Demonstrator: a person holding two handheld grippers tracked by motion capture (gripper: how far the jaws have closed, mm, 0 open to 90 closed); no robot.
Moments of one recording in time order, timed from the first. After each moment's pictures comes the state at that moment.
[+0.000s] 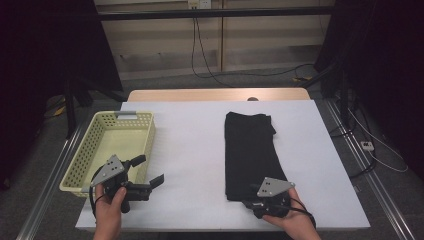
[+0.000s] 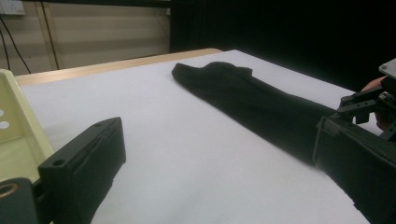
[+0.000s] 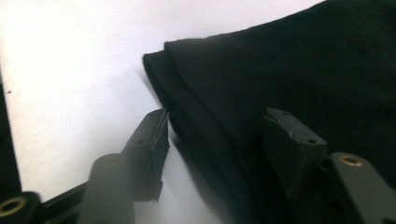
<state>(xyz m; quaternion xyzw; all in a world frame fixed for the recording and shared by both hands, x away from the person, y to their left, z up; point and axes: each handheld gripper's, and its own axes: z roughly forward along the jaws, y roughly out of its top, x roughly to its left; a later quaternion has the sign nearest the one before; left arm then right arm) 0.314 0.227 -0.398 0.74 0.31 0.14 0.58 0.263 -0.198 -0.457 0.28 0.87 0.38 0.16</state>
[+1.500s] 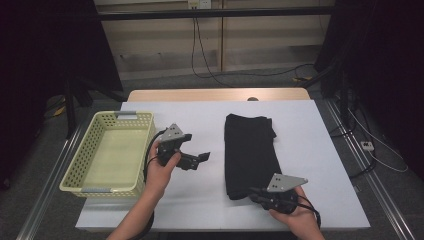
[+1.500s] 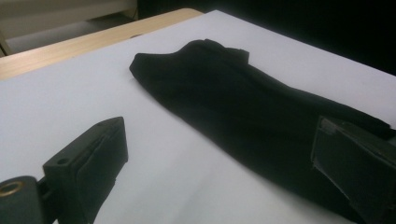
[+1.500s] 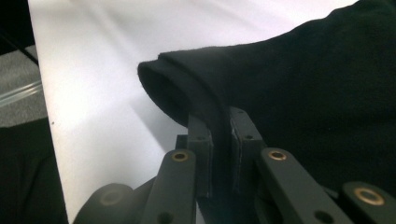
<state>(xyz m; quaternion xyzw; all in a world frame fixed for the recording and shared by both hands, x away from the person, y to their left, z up) 0.405 0.100 -0.395 0.81 0.28 0.08 0.51 0.262 -0.213 -0.448 0.30 0.84 0.44 0.12</state>
